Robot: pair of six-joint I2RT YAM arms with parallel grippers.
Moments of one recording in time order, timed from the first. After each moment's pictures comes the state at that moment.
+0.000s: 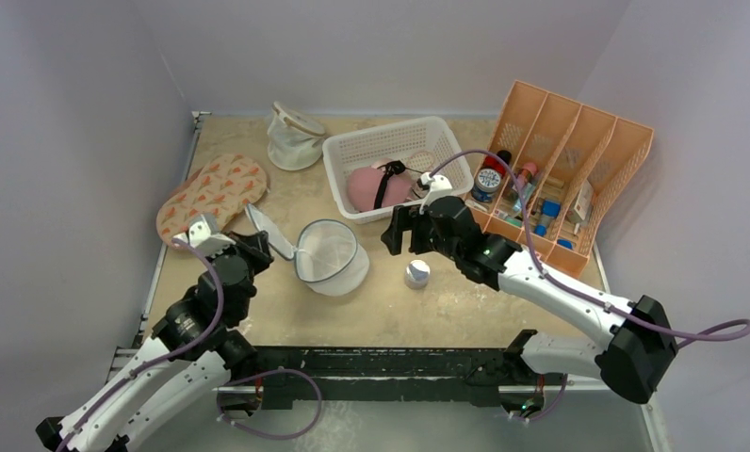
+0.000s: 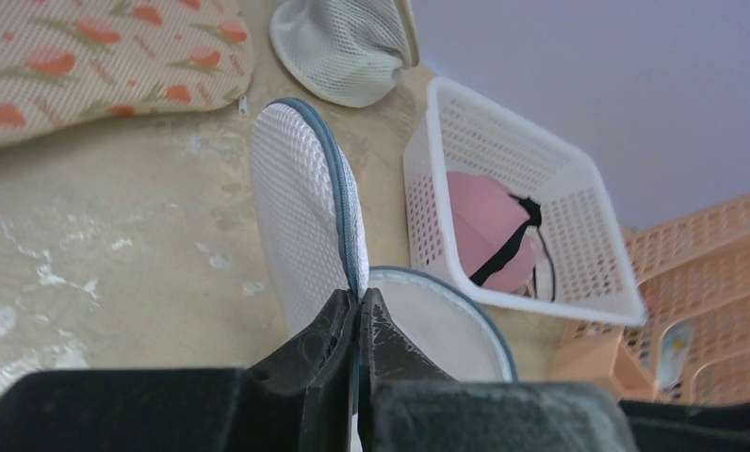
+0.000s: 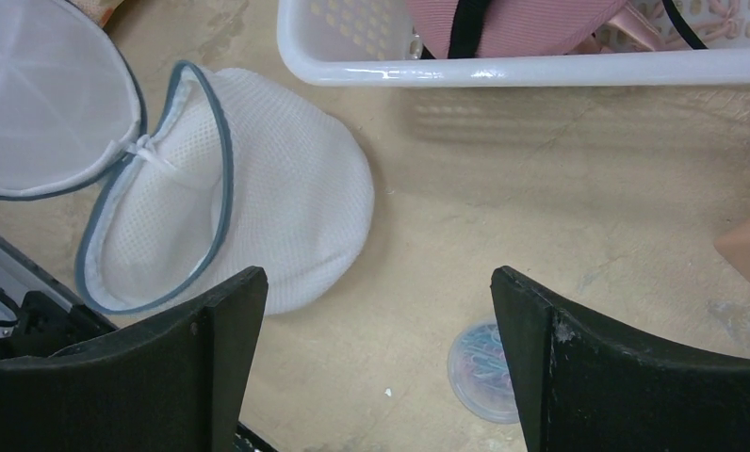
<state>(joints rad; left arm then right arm) -0.75 0.41 0.58 -0.48 -0.83 -0.90 0.78 1.17 0.84 -0.20 0.14 0.51</state>
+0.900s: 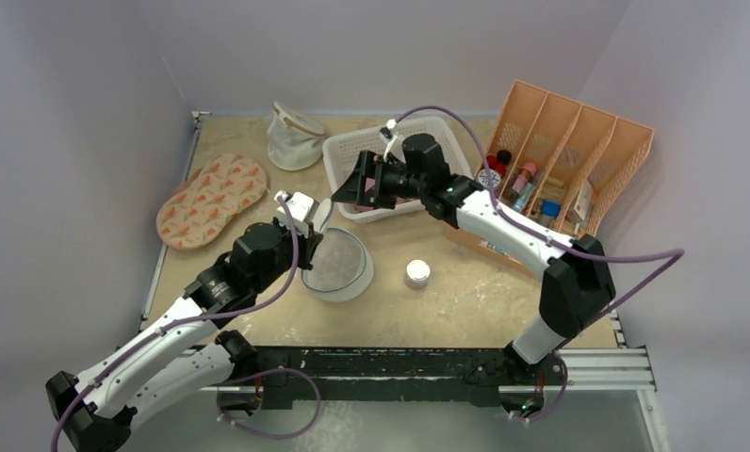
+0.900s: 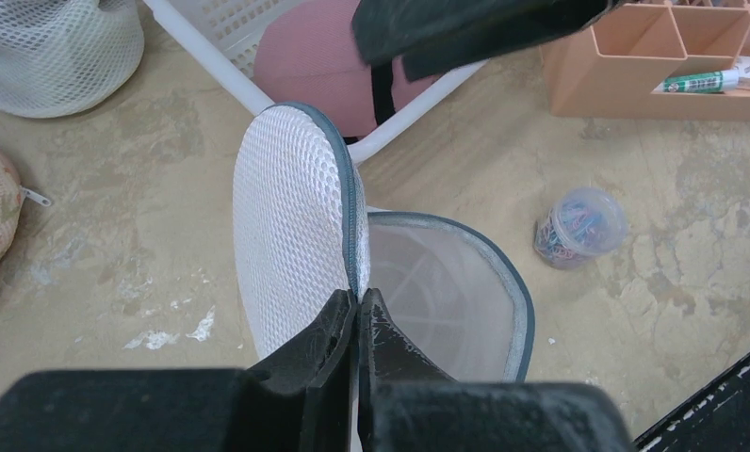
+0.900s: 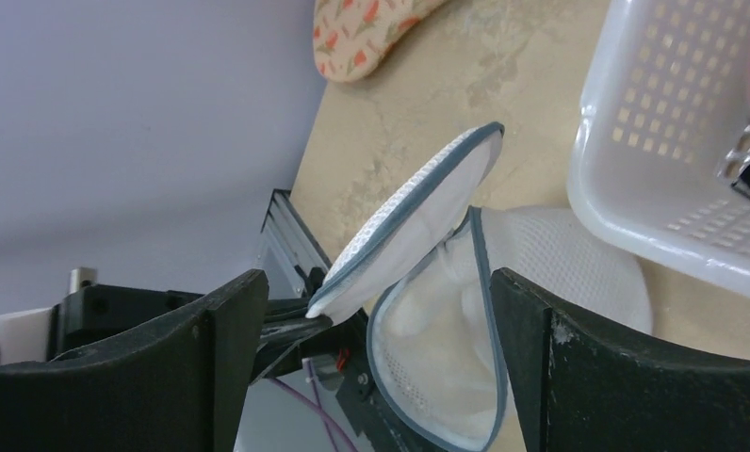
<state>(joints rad) -0.75 0.74 0.70 -0.31 -0.20 -0.15 0.66 1.59 1.31 -0.12 -0.43 0.77</state>
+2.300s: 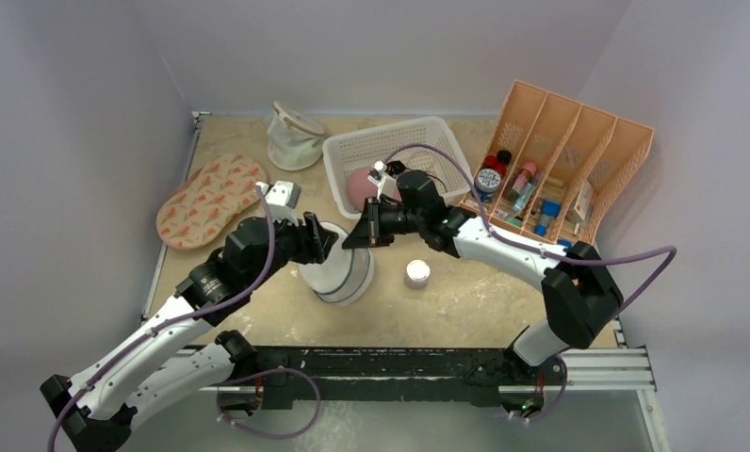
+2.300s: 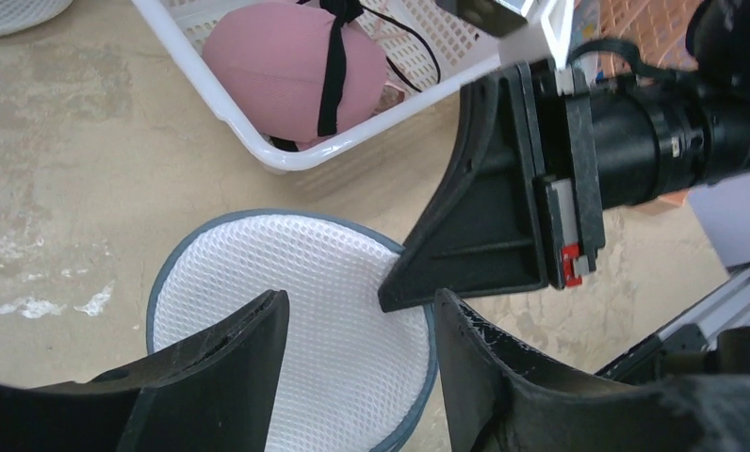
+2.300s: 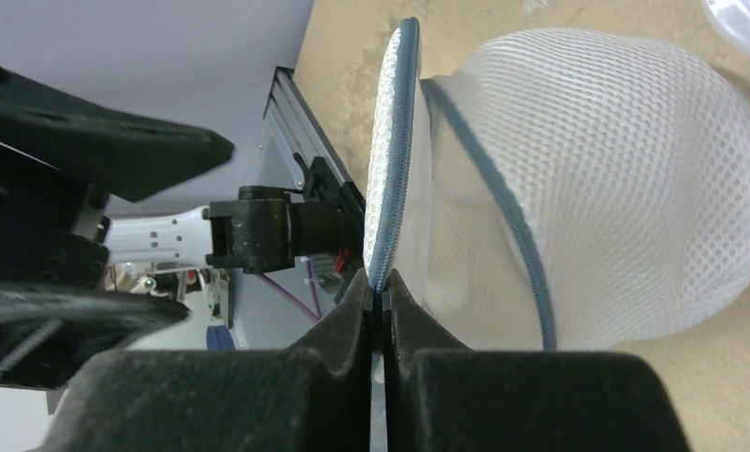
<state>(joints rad) -0.75 0.75 0.79 -0.38 -0.17 -0.44 0.75 1.56 1.06 0.01 -0.57 0.79</state>
